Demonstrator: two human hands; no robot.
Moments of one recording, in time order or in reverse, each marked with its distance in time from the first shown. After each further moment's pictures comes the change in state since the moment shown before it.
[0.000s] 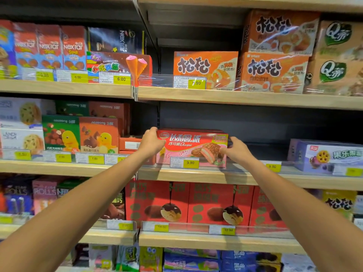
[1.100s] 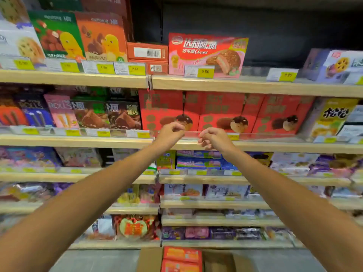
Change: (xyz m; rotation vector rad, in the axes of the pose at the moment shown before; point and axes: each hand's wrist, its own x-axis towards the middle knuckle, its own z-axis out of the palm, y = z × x) left_hand -0.198 -0.112 0.054 -0.326 -0.411 -0.138; right_hand -0.212 0.026 0.133 0.420 -0.309 0.309
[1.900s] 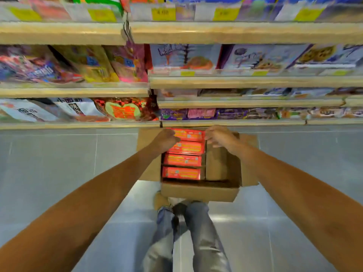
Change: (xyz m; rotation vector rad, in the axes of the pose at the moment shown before) left_hand -0.138 -0.396 0.194 0.151 -0.589 -0.832; right_hand -0.055 0.433 0.100 -0.126 -0.260 0.874
